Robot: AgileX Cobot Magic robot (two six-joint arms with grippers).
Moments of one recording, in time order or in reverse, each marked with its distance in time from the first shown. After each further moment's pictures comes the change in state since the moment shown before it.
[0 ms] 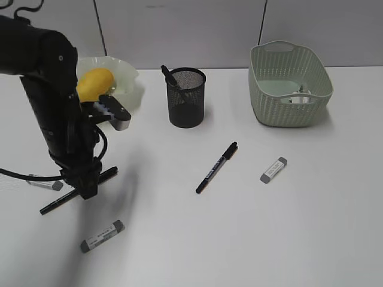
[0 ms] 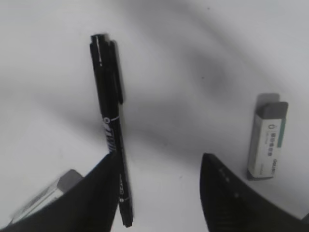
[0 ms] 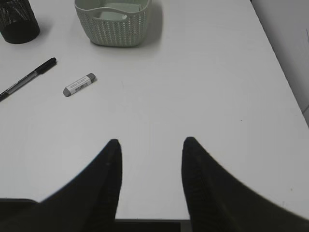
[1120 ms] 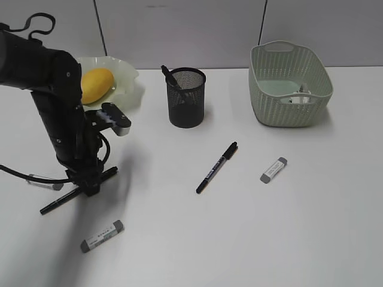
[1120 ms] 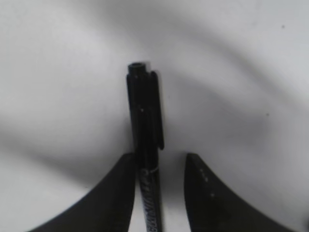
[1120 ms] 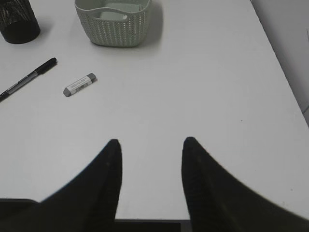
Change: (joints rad) left arm 0.041 0.128 -0.022 -0.017 -0.111 0.059; right arm 0.000 0.000 0.000 0.000 0.000 0.000
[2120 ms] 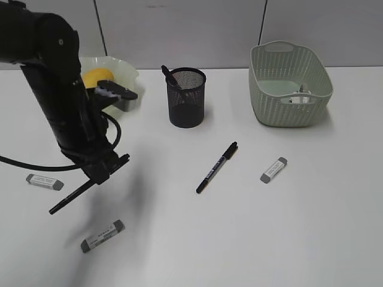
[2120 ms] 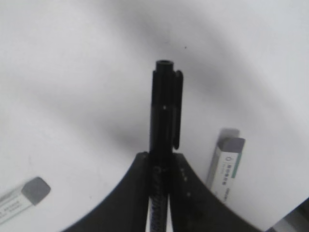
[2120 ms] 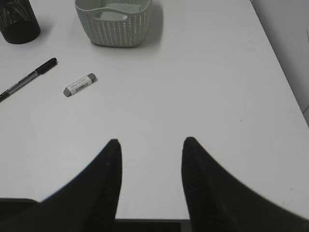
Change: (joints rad) left arm -0.075 -0.140 0.004 -0.057 0.106 -0.219; right arm 0.000 0.000 0.000 0.001 0.000 0.000
